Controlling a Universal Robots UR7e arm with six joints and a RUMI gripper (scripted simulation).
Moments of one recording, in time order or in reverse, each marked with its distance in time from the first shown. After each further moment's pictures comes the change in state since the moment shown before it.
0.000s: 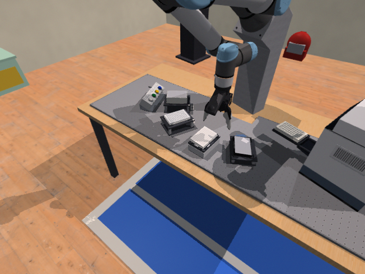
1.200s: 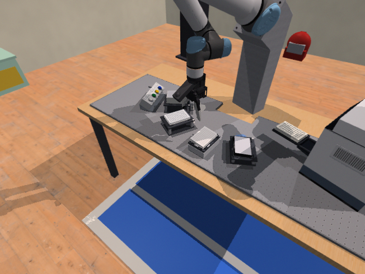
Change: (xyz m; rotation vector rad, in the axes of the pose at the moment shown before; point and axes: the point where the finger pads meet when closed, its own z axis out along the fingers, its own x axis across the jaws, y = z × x) arm 0.146 0.014 0.000 -0.001 0.002 0.378
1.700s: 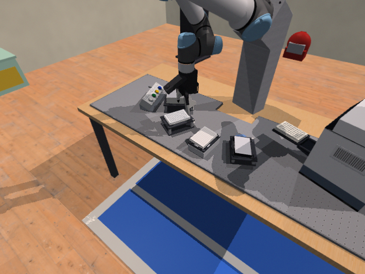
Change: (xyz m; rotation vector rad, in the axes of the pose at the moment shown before) arm 0.065 0.001 0.000 0.001 0.000 0.242
